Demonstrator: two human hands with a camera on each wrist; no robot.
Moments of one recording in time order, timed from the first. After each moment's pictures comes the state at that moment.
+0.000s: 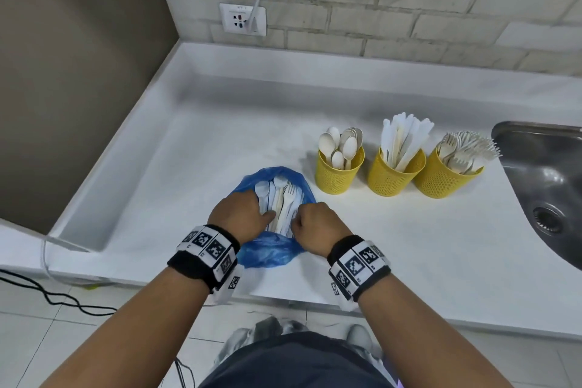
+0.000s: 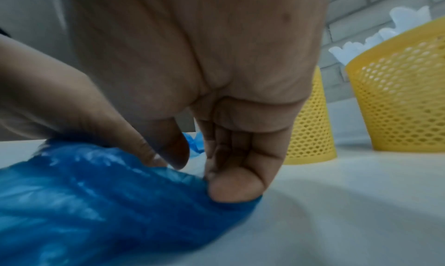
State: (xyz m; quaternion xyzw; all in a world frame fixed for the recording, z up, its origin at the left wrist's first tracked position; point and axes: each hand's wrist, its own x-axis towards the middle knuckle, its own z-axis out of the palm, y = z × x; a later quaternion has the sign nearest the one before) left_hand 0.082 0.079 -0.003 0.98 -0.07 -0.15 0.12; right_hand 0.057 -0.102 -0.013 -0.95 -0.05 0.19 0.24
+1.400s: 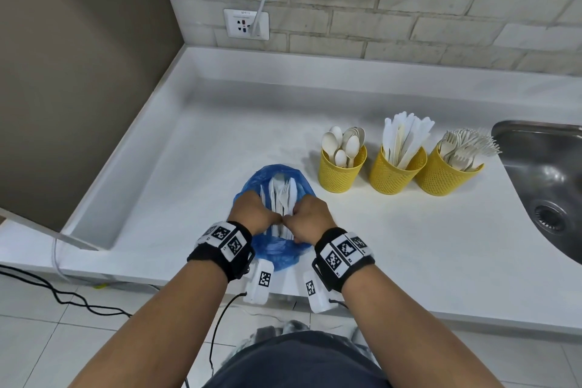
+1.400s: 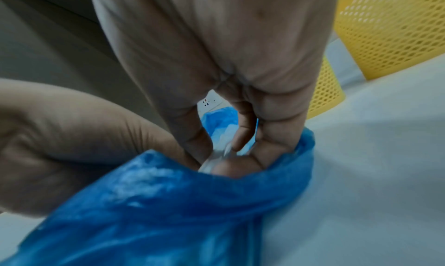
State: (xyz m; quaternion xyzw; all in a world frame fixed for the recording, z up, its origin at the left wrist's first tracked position) left_hand 0.089 0.069 -0.021 0.91 0.09 -0.21 0.35; right_hand 0.066 -0.074 -0.015 -0.90 0.09 0.20 0.37
